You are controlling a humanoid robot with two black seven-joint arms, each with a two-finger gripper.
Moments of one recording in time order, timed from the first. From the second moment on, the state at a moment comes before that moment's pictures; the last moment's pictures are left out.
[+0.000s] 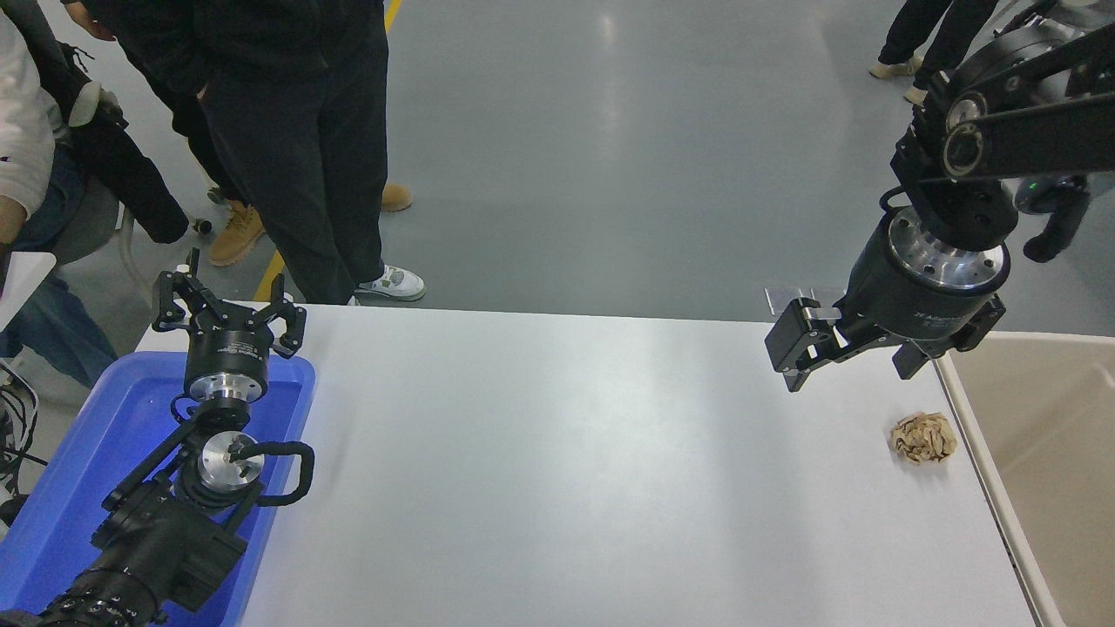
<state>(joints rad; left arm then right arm) -0.52 0.15 -1.19 -0.59 0.09 -0.33 -0.53 2.39 -0.24 -1.27 1.60 -0.05 0.72 -0.17</state>
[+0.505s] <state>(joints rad) -0.52 0.15 -1.18 -0.59 0.09 -0.33 -0.53 2.39 -0.24 -1.26 1.60 -0.05 0.72 -0.17</state>
